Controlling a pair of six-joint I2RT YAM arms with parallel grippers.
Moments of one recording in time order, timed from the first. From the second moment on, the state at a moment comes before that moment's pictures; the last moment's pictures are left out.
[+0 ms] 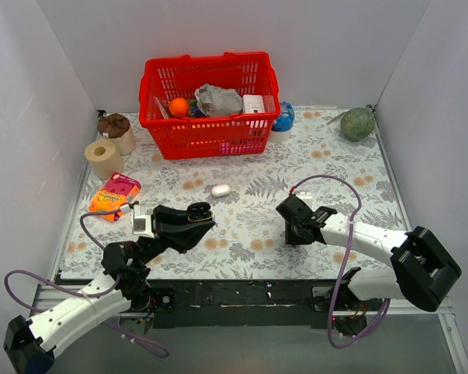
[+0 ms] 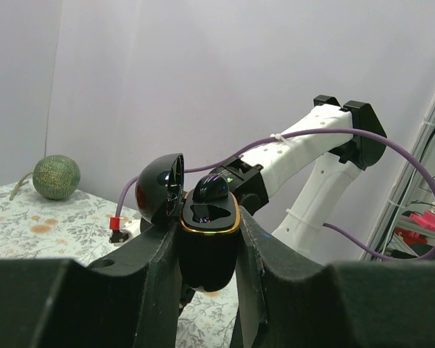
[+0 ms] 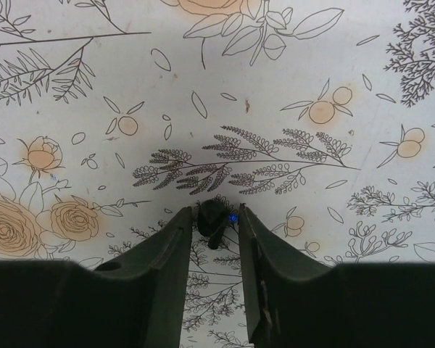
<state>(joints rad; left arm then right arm) -0.82 0.43 0.18 0.89 0.28 -0.52 0.80 1.28 0.62 -0.56 0.28 0.72</state>
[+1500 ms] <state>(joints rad) -0.82 0.88 0.49 1.05 0.29 -0.33 0.93 0.93 1.30 -0.26 -0.12 0.08</state>
